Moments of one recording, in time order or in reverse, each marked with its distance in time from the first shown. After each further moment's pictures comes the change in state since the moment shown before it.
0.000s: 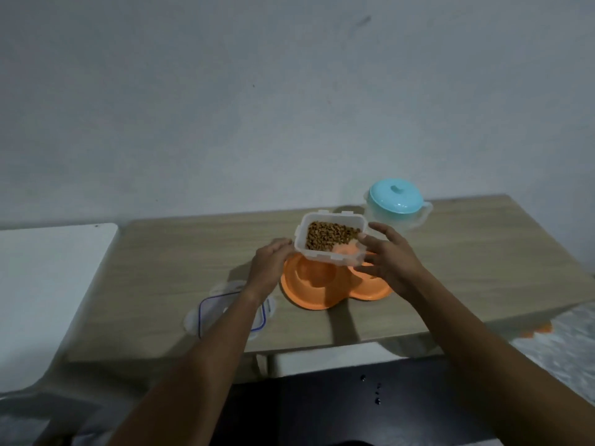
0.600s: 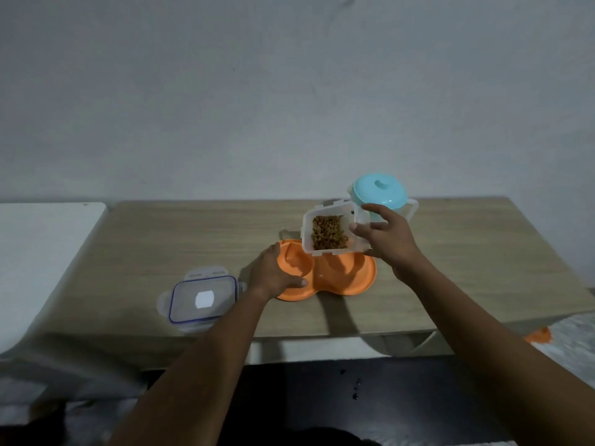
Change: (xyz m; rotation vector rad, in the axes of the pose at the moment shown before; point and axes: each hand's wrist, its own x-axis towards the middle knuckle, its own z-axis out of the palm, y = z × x) left_hand 0.000 -0.027 0.069 0.528 0.041 -0.060; right_hand 0.013 -0.026 -0.051 -0.383 0.023 -0.203
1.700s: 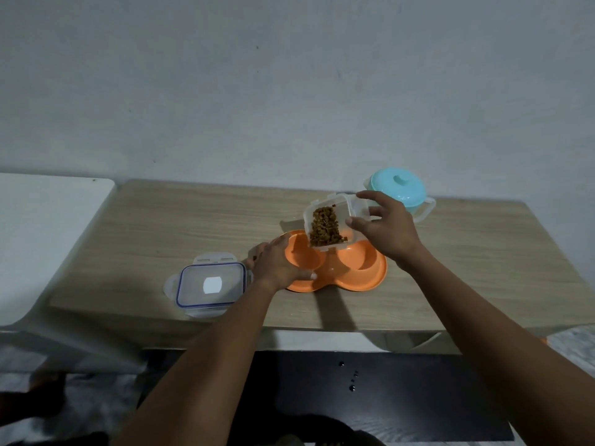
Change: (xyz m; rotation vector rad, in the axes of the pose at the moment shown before) left_hand -0.001 -0.014 -0.002 0.041 0.014 0.024; right_hand 0.007 -0.016 0.025 -0.285 0.008 -0.222
